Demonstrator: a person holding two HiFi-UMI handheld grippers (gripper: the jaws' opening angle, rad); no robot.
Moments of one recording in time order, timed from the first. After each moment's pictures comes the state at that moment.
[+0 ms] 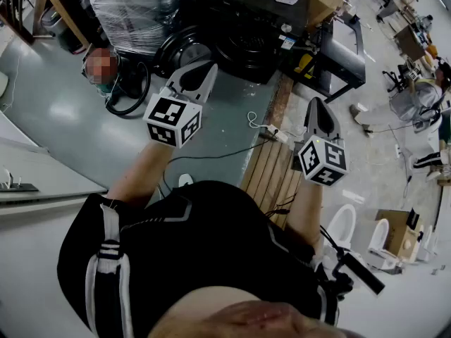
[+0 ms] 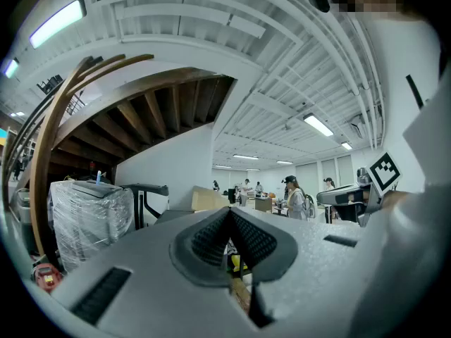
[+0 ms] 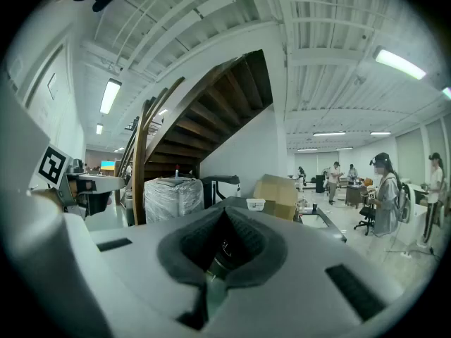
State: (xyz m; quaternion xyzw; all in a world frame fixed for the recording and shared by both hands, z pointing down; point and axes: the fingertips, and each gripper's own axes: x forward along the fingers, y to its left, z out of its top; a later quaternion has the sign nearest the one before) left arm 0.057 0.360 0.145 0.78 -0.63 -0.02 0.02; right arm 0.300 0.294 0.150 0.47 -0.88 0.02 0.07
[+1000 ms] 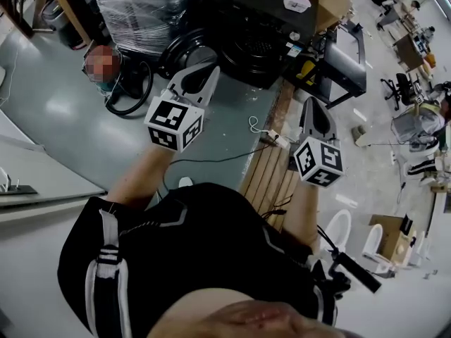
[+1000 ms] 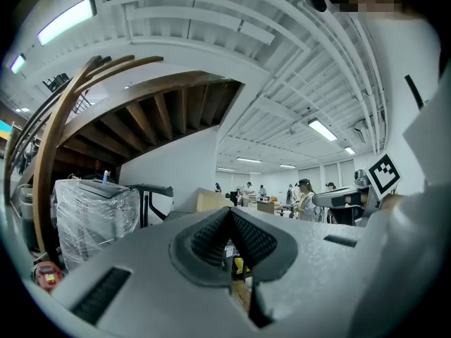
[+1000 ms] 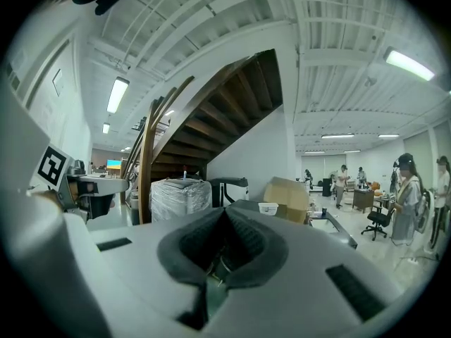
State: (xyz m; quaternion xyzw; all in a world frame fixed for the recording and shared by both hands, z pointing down) left arm 0.002 0.369 0.145 0.77 -0.64 -0.03 0.02; right arm 0.224 0.300 0.147 0.46 -0.89 0.00 0.07
